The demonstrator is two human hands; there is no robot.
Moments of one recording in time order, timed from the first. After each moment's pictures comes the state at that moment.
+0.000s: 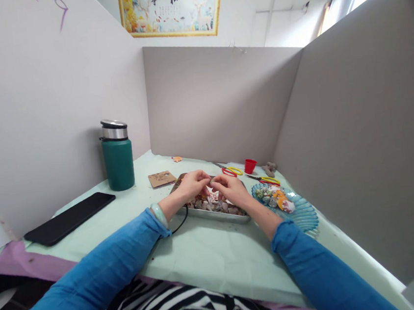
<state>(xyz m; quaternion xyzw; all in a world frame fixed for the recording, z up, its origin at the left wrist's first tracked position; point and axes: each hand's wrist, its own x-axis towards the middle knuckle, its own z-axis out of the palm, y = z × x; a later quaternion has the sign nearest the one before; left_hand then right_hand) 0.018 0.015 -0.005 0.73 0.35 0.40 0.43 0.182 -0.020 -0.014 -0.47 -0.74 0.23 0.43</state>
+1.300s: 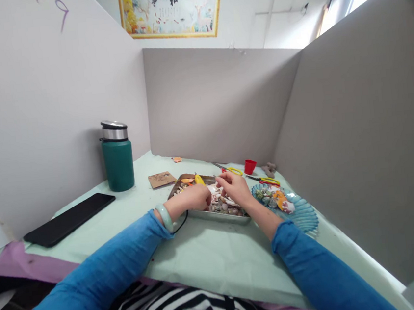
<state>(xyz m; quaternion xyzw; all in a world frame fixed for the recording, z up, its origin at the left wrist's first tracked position) 0.017 -0.007 0.011 0.93 0.38 0.03 0.02 0.185 -0.017 -0.013 -0.52 -0.68 0.16 0.49</state>
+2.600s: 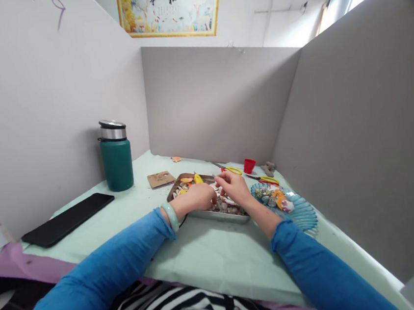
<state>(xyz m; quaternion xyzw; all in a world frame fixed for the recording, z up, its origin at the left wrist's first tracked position) 0.032 -0.022 0.019 0.92 0.39 0.01 -0.01 0.182 -0.017 -0.013 -0.52 -0.68 0.17 0.49</state>
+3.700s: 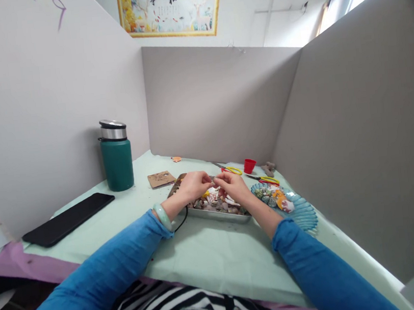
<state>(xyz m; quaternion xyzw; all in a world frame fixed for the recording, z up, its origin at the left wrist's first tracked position) 0.018 0.001 0.013 0.84 0.44 0.31 0.10 0.182 -0.015 -0.011 -0.47 -0.67 0.30 0.49</state>
